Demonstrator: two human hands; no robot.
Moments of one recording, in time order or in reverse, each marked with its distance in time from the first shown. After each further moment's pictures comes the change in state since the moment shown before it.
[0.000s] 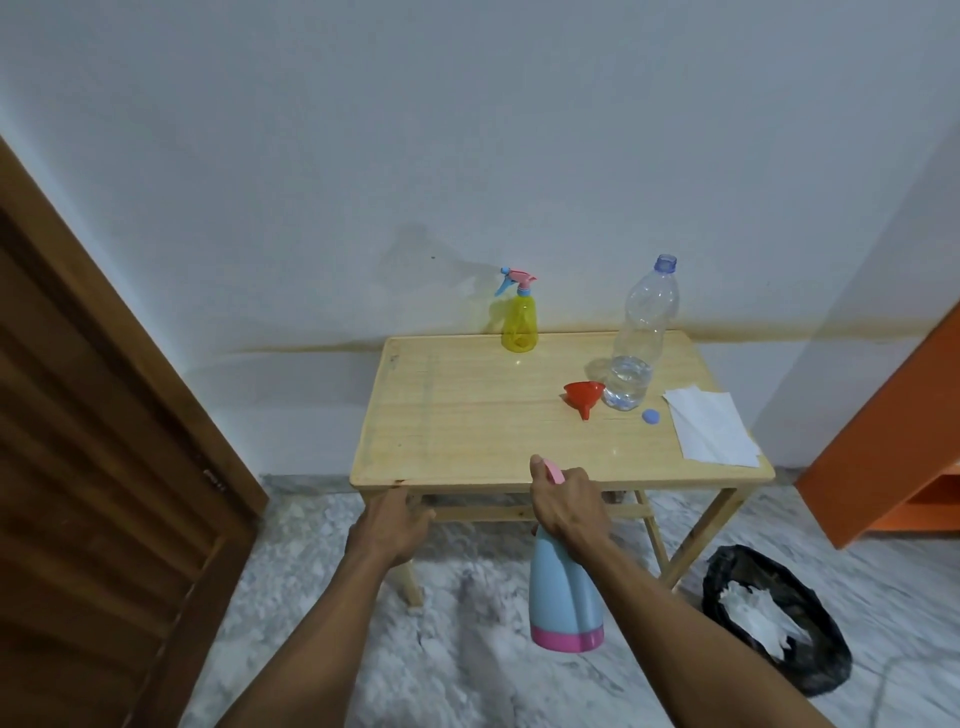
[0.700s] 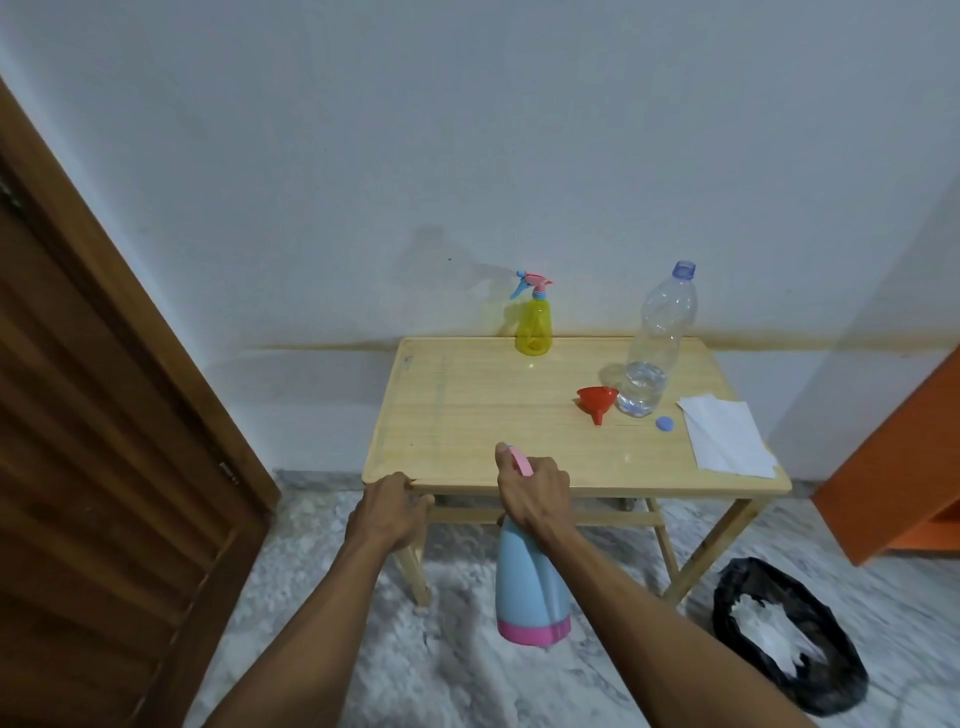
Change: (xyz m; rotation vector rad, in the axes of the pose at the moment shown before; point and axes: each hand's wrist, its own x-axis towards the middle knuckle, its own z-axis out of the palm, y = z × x) left_hand 0.009 -0.008 -0.016 -0.020 0.072 -0.044; right_hand -0.019 -0.041 0.025 0.090 -0.070 -0.109
